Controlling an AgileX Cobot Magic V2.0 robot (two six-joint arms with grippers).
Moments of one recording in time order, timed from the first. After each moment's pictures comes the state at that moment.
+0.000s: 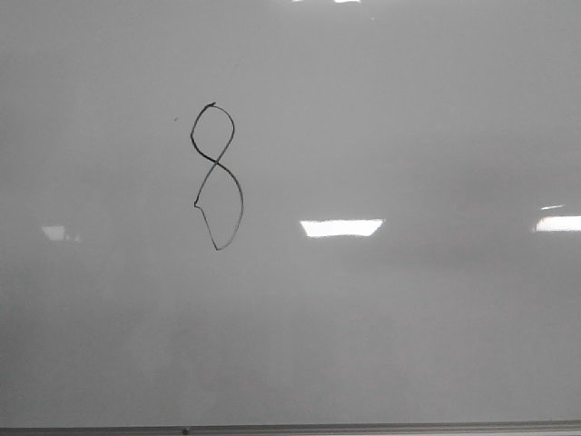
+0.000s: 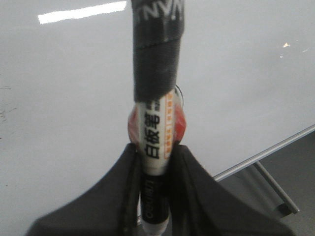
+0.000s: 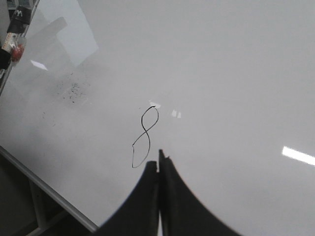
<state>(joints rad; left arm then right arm) -0.12 0.62 -0.70 -0.59 0.77 0.54 0.25 0.12 -0.38 0.83 0.49 -0.79</state>
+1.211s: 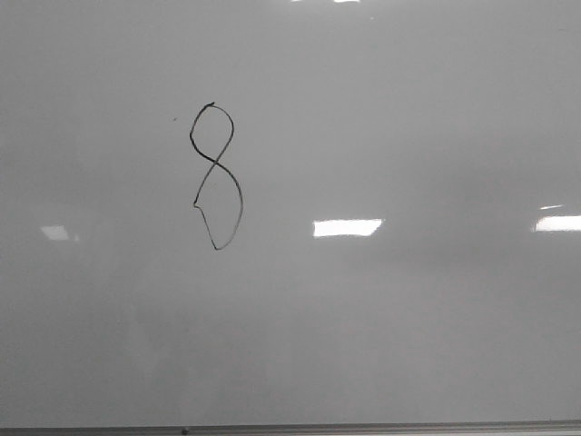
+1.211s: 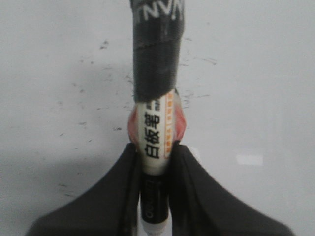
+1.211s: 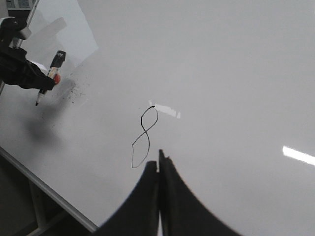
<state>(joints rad) -0.01 1.15 -0.60 0.26 0.13 -0.30 0.25 0.12 -0.38 0.83 0.49 -0.79</state>
